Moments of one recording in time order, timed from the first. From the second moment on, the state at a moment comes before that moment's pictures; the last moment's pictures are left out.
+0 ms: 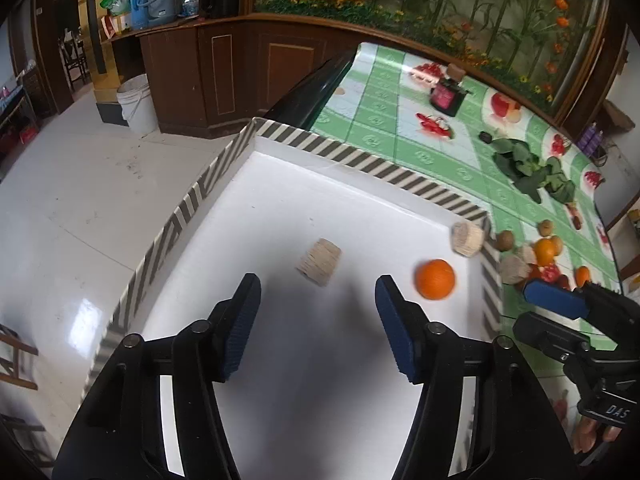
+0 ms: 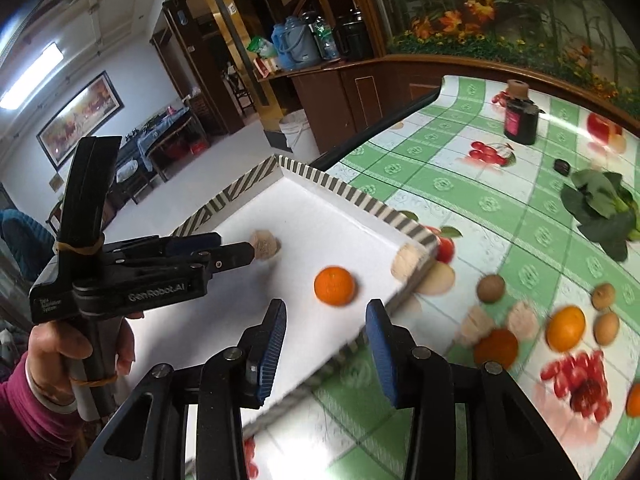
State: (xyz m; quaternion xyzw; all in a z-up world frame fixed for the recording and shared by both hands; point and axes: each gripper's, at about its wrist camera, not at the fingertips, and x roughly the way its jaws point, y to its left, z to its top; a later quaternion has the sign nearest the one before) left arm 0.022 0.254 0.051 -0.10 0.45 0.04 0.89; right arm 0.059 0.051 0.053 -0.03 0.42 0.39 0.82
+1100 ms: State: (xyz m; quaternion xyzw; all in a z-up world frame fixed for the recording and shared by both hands) left arm -0.023 0.074 0.062 -0.04 0.43 -0.06 0.90; right arm 0.000 -0.149 0.026 0.06 0.44 0.23 0.87
